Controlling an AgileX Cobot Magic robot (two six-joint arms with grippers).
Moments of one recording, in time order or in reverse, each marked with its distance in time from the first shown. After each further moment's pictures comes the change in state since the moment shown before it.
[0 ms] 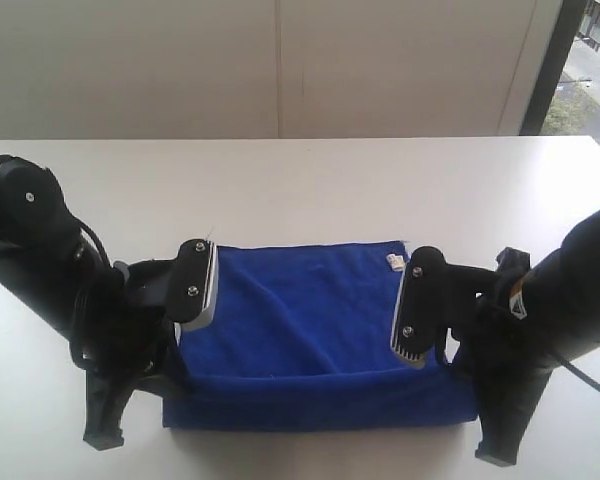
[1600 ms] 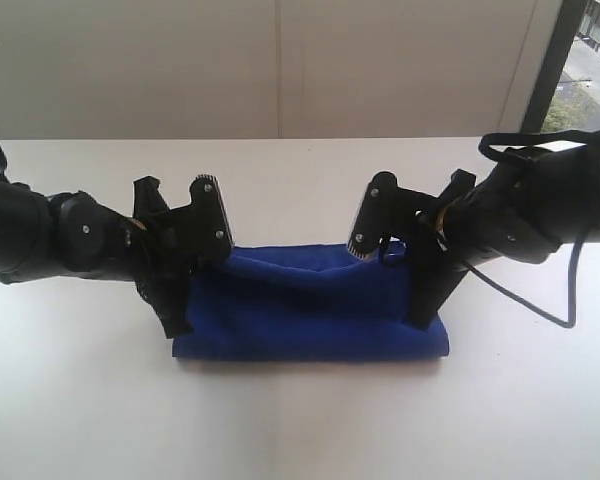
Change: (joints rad) left arm 0.000 0.189 -0.041 0.006 -0.772 0.000; right arm -0.092 0.377 -0.257 -0.489 -0.349 0.419
